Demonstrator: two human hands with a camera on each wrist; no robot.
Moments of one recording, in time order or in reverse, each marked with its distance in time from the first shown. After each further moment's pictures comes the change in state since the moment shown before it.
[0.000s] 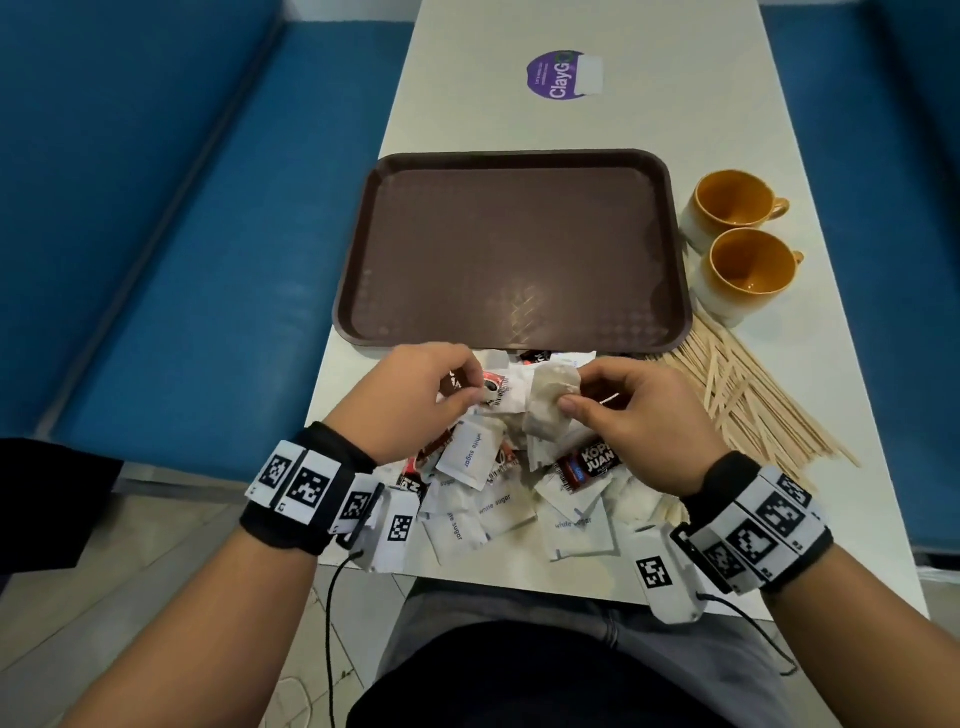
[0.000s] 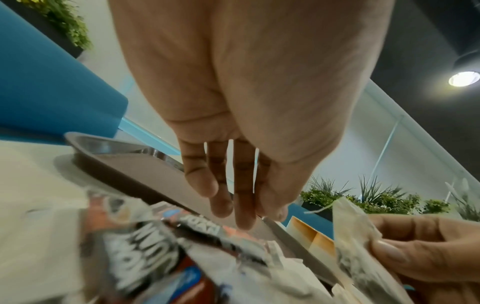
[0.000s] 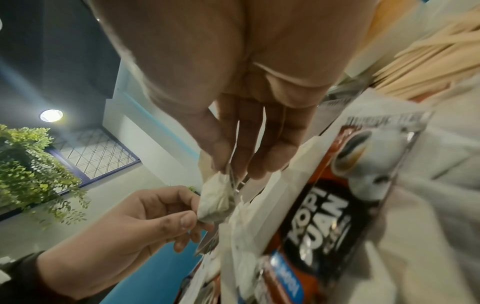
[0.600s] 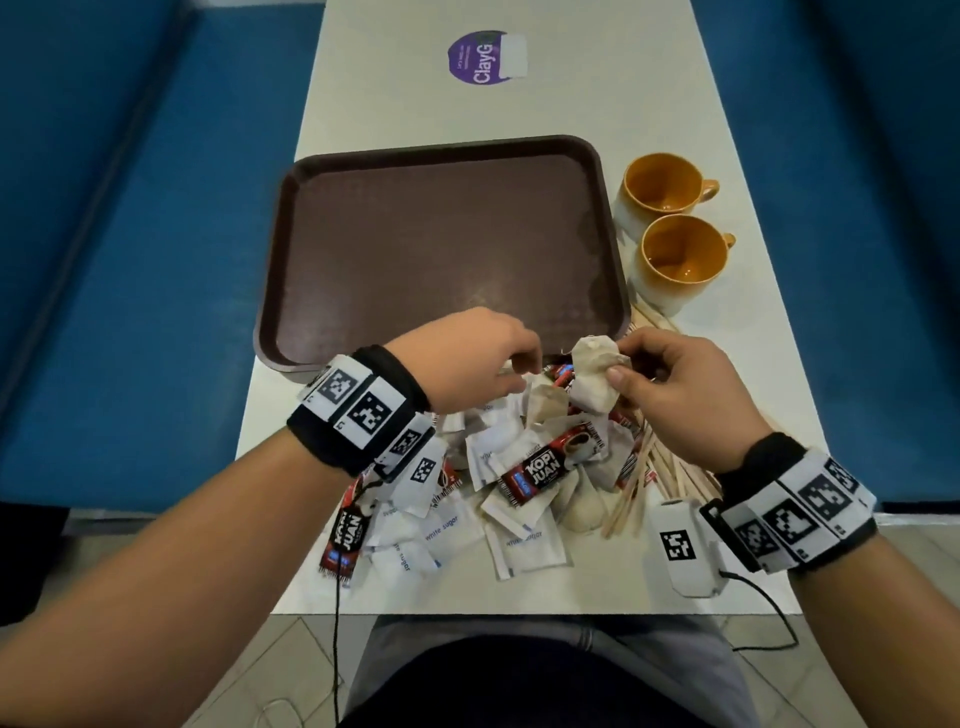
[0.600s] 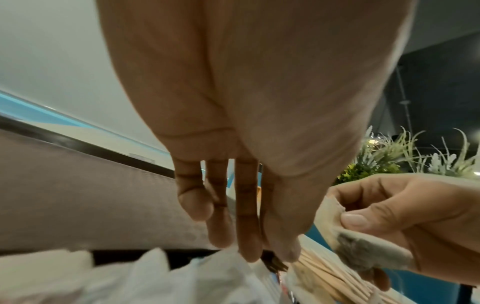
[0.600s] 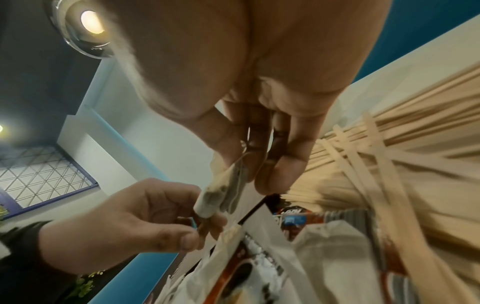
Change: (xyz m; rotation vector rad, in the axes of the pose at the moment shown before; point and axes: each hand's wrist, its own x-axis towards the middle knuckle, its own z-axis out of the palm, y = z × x) left_hand 0.105 0.066 0.022 0.311 -0.403 0.281; right_hand 0.003 0.042 -0.063 -0.030 0.164 0.196
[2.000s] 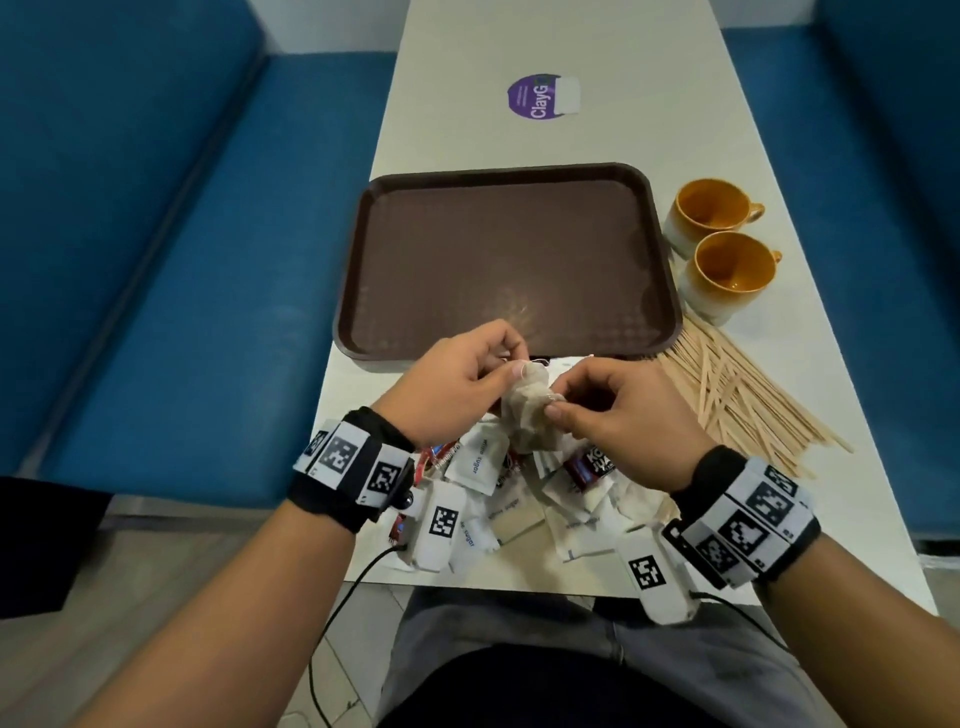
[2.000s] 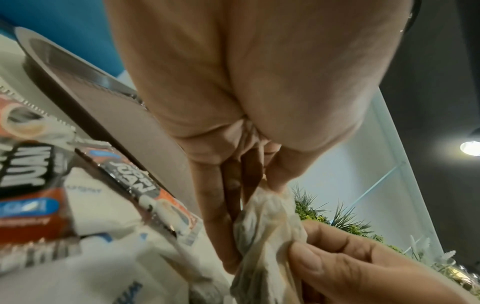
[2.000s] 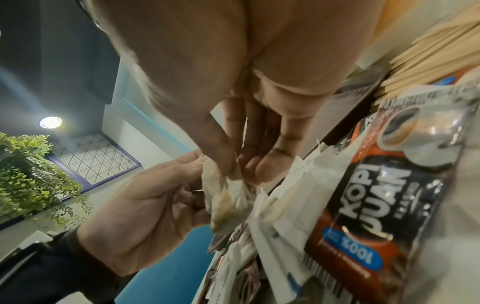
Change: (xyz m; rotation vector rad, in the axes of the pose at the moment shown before) left_hand -0.093 -0.021 0.031 -0.721 0.376 -0.112; right_hand -0.030 -0.055 0.071 0.069 -0.170 -0.172
